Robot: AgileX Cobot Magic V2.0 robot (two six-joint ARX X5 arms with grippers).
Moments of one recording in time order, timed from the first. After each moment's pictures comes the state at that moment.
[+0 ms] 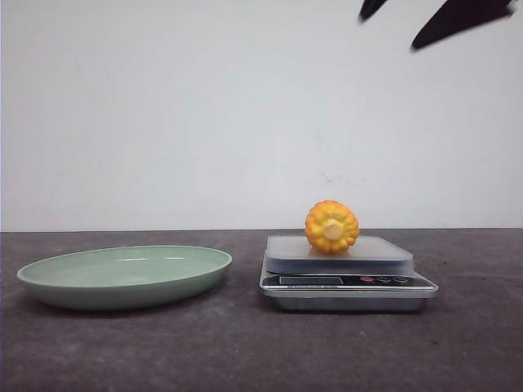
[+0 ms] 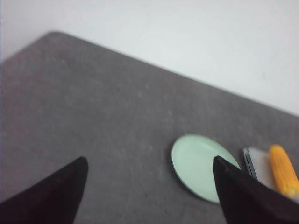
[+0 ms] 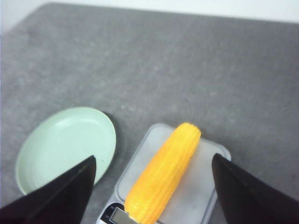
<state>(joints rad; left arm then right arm) -0.39 0.16 1.26 -1.42 -0.34 -0.45 0.43 1.17 1.07 -0.45 -0.18 0.19</state>
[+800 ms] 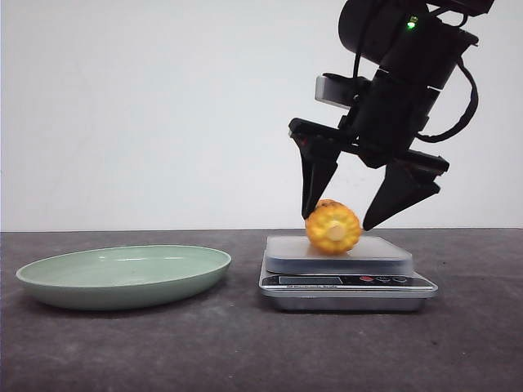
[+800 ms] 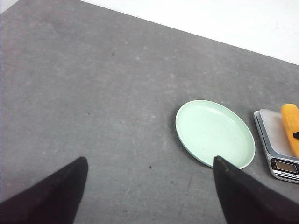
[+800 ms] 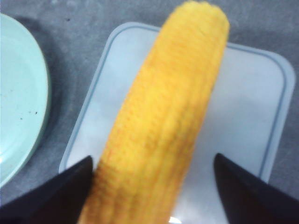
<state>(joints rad) -0.40 0.18 1.17 -1.42 -0.32 -0.41 0.52 1.63 1.07 -0.36 -0.08 0.33</state>
